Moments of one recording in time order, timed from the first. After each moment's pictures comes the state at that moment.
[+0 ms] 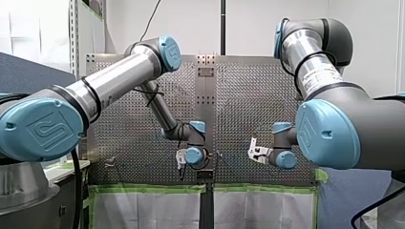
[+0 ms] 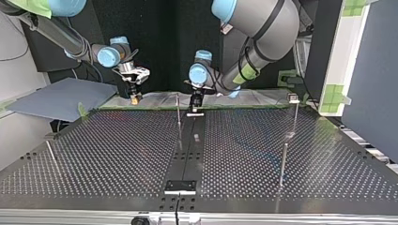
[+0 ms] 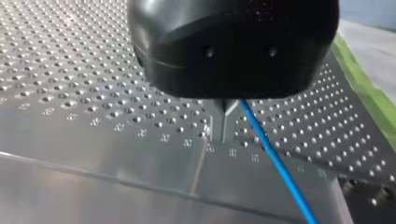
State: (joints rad) left arm -0.54 -2.57 -1.41 -2.47 -1.88 -1.76; right arm 1.82 -0.70 1.73 -0.91 1.30 1.78
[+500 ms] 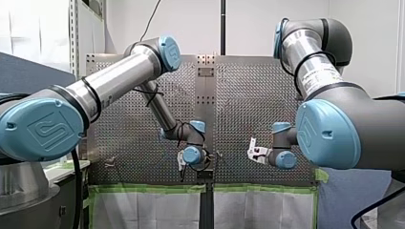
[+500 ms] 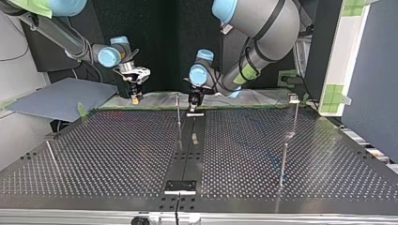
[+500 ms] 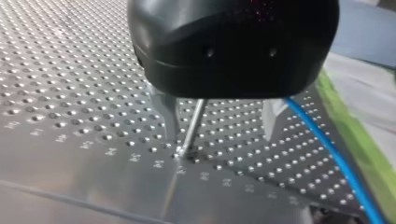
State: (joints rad) left arm -0.54 -2.56 -1.41 -2.53 -1.81 -1.77; right arm 1.83 -0.70 1.73 -0.91 1.29 1.78
